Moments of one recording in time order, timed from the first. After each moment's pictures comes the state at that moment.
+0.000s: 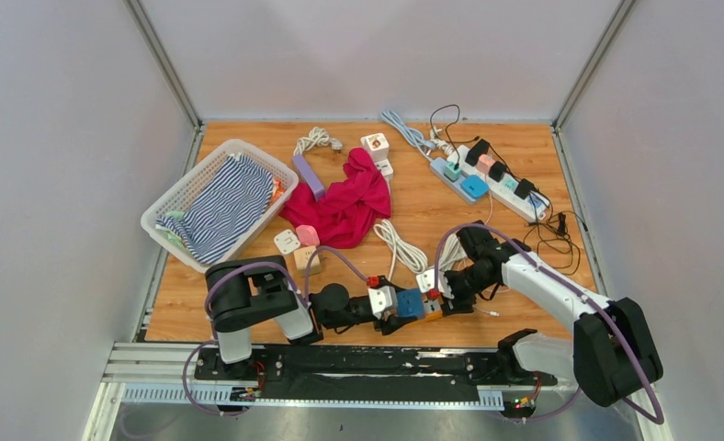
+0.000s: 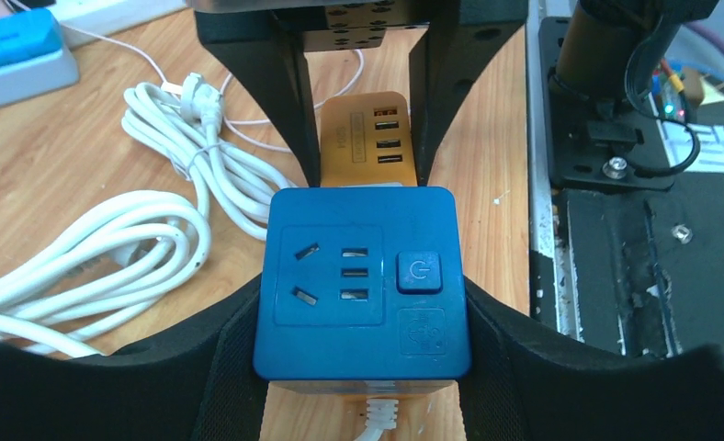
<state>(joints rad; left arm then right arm) -1.21 1.82 0.33 1.46 0.16 0.05 0.42 1.18 0.60 -0.82 -0.67 -1.42</state>
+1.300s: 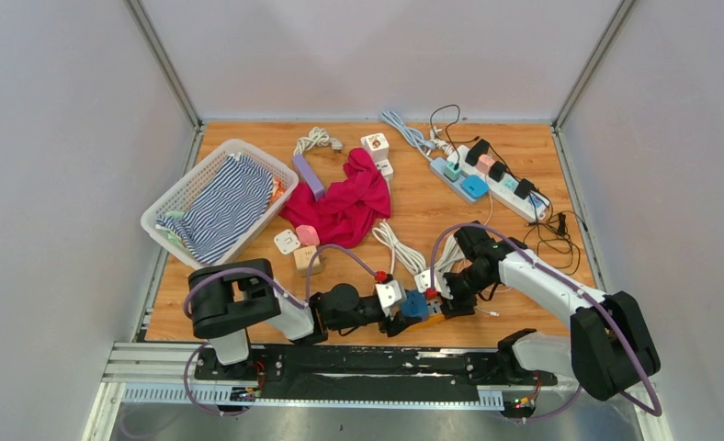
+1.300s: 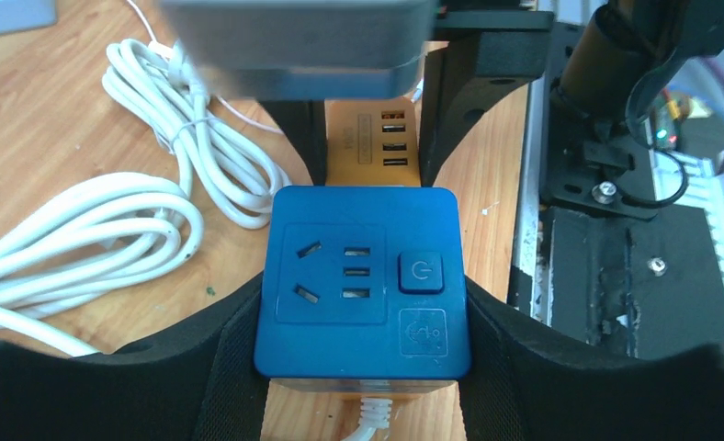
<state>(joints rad) -1.23 1.75 0.37 1.28 0.09 -0.07 0.43 1.21 0.61 -0.84 -0.64 -1.38</state>
